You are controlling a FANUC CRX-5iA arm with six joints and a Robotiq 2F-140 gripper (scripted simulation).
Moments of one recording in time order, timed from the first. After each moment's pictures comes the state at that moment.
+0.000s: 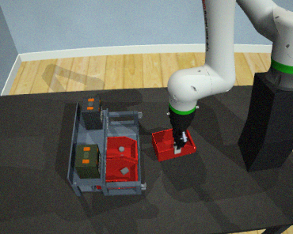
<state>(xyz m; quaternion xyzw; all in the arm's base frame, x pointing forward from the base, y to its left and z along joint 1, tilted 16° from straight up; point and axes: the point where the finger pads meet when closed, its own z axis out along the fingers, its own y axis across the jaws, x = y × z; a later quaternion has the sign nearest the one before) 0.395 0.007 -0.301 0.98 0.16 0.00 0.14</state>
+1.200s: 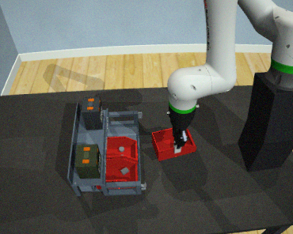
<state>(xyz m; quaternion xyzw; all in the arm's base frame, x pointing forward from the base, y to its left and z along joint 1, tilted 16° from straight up) 0.395 0.009 -0.296 0.98 0.16 0.00 0.14</state>
